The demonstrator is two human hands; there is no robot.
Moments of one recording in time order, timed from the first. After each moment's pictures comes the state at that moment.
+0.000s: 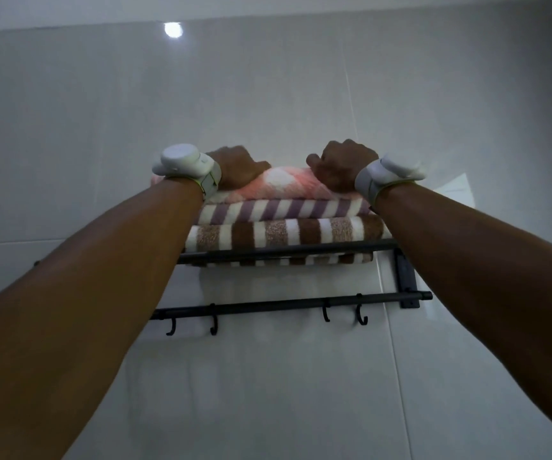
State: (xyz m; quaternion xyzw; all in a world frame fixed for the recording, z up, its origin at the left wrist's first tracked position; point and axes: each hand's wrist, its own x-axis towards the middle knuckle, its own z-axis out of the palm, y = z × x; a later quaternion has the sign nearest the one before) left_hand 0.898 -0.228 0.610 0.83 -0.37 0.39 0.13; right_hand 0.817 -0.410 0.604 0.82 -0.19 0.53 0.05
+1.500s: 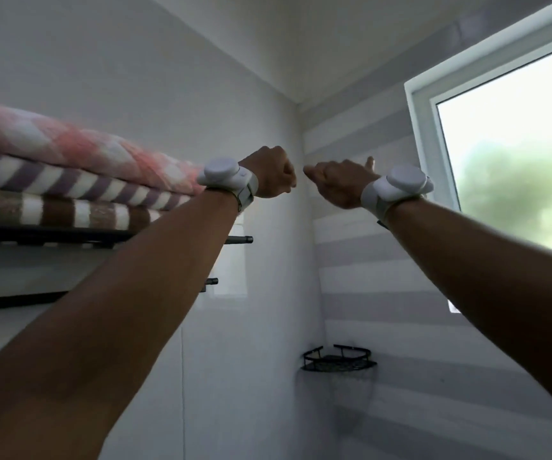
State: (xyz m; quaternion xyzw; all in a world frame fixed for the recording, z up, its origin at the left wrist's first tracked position) left_hand 0.714 -0.360 0.574 0.50 -0.75 0.27 0.32; right_hand 0.550 -0.385 0.538 0.75 -0.50 0.37 0.23
